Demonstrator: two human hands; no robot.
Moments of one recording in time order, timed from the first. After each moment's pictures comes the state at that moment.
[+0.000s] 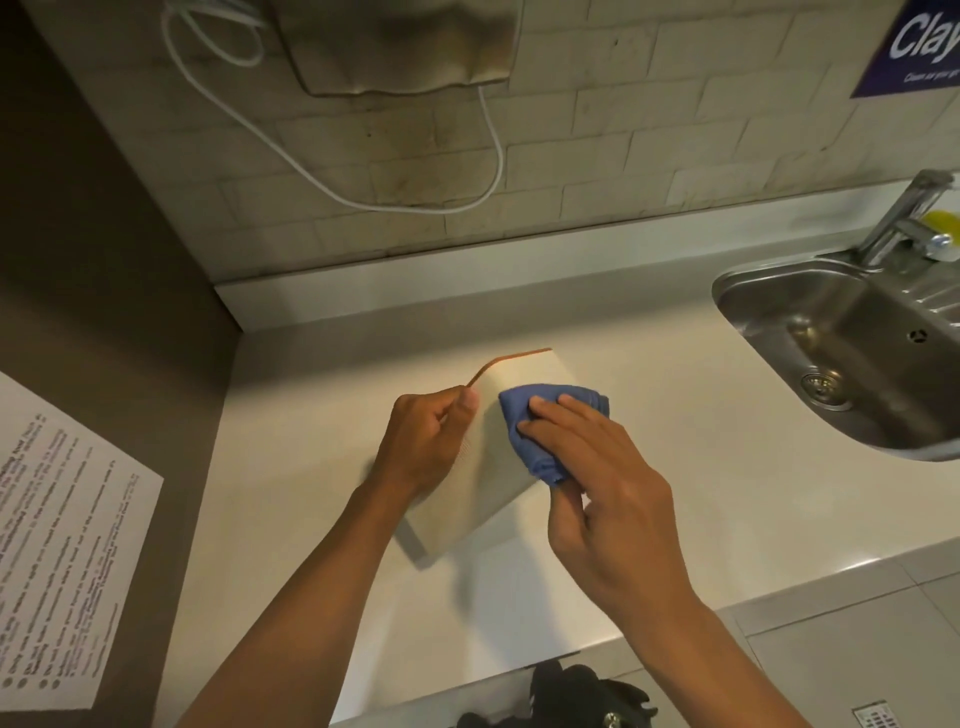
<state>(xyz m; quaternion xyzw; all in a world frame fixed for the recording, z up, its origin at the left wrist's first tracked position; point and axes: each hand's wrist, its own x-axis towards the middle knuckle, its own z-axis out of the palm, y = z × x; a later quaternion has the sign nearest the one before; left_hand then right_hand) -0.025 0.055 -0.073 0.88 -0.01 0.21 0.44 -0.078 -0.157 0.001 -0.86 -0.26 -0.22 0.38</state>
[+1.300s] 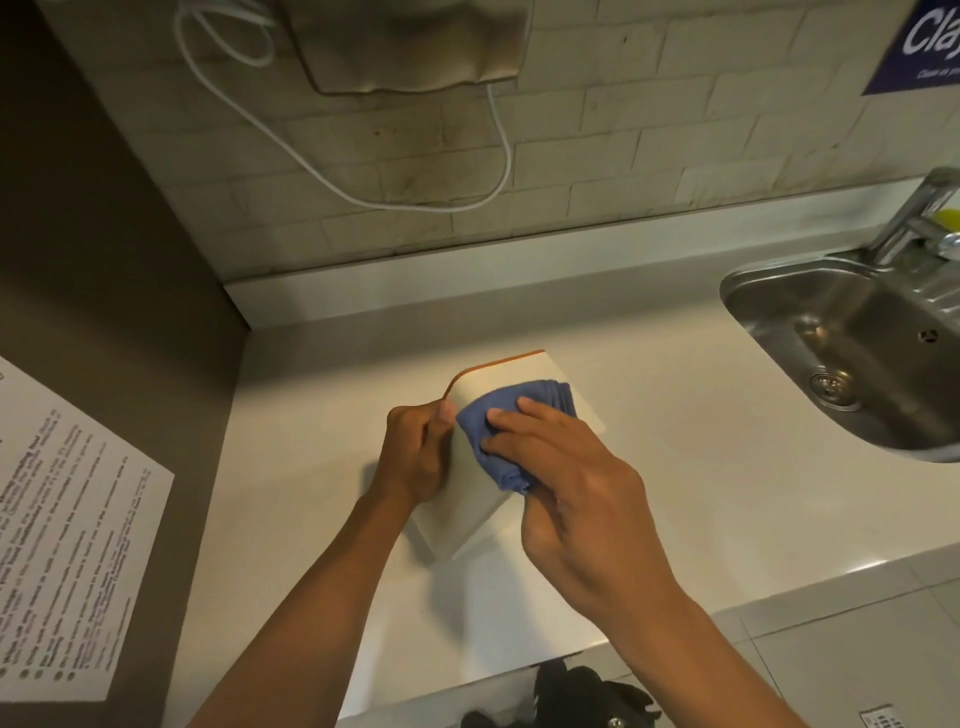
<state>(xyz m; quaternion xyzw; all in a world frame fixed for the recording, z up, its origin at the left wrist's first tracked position) -0.031 0.067 -0.099 0.82 0.00 0.25 0.51 -0.086 -0.136 0.017 -0.86 -0.30 -0.18 0.37</state>
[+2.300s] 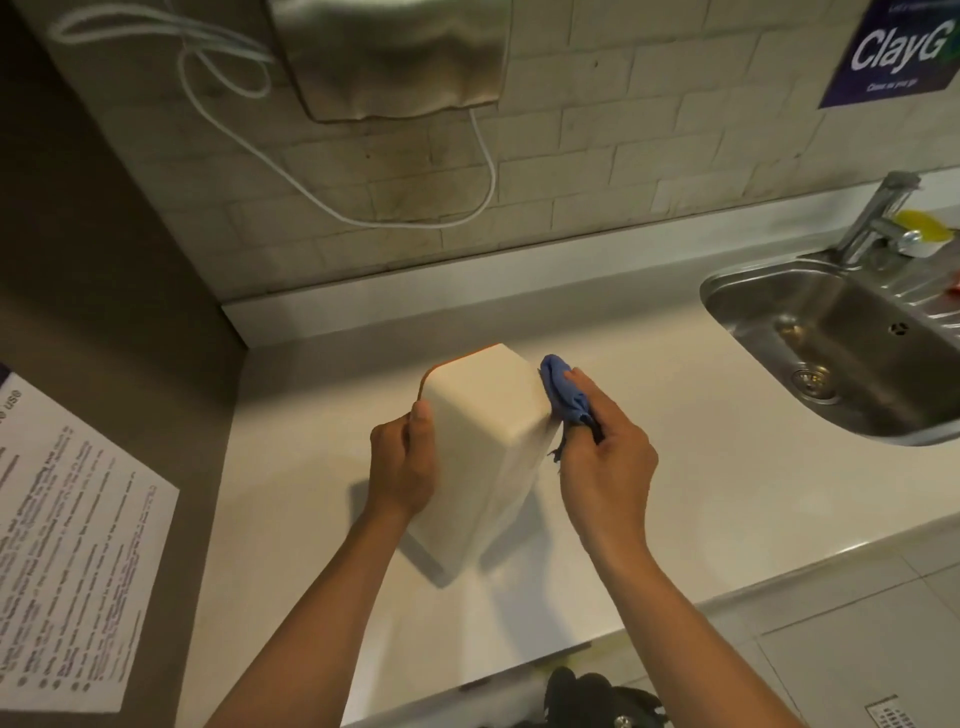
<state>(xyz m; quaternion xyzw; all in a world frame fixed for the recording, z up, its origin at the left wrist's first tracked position) -0.052 0.062 -0.085 0.82 0.11 0.24 0.51 -0.056 -0.132 -0.016 -0.74 0.02 -0.12 0.66</state>
